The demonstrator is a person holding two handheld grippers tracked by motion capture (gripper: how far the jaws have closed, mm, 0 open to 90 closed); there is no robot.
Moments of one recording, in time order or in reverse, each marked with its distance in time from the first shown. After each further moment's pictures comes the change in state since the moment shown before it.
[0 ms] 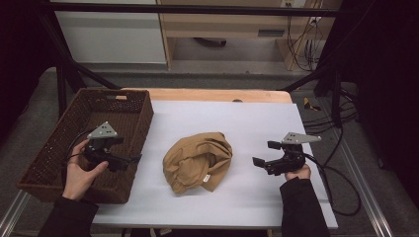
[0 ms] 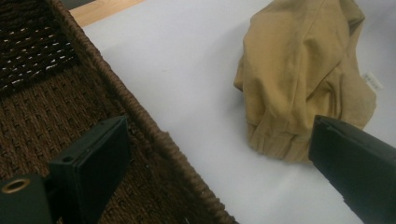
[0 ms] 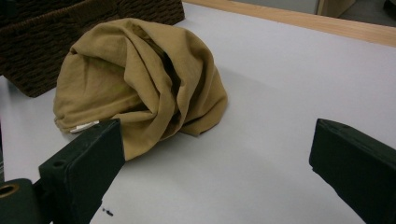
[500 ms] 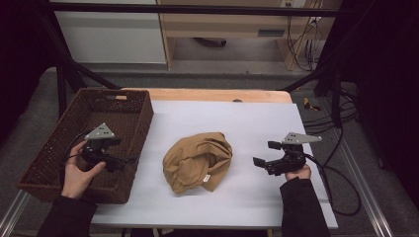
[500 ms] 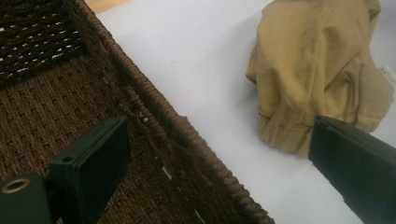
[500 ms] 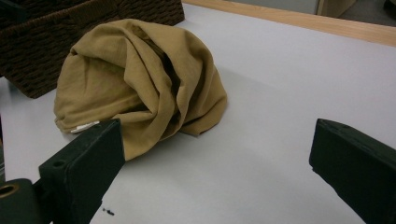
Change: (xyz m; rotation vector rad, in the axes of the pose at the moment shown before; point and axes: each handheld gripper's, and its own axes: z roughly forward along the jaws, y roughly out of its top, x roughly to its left) left arm 0.011 -0.010 0.003 0.003 0.007 -0.018; right arm -0.001 -0.001 -0.001 -0.004 0.002 0.004
